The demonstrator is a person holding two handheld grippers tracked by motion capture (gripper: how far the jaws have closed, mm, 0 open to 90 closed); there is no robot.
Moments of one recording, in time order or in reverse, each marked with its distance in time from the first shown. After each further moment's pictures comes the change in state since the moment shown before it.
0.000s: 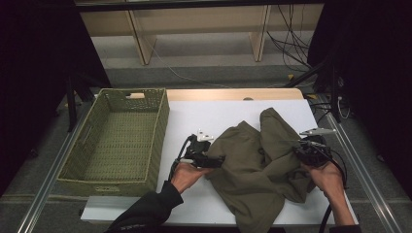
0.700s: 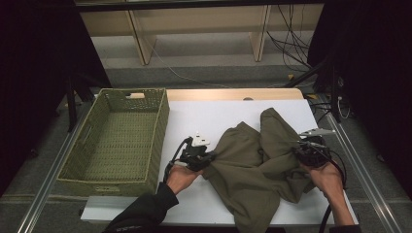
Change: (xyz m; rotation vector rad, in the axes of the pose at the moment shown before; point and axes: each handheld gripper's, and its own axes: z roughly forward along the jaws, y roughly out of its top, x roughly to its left) left arm 0.008 -0.011 -0.022 -0.040 -0.034 0.089; right arm 0.001 -0.001 0.002 -0.003 0.003 -0.011
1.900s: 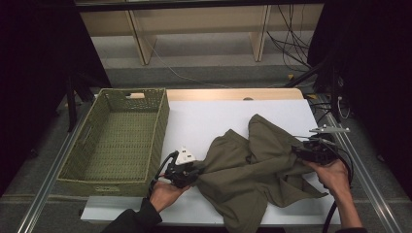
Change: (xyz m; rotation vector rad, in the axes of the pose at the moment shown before) left arm -0.008 -0.037 -0.037 0.001 -0.012 0.037; right arm -0.028 -0.002 0.002 -0.046 0.074 0.094
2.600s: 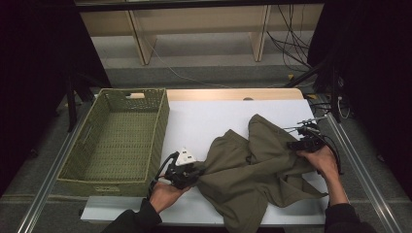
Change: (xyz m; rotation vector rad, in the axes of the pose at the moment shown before) left arm -0.002 -0.001 -0.001 0.005 -0.016 0.010; right arm -0.025 0.018 0.073 0.218 -0.053 -0.014
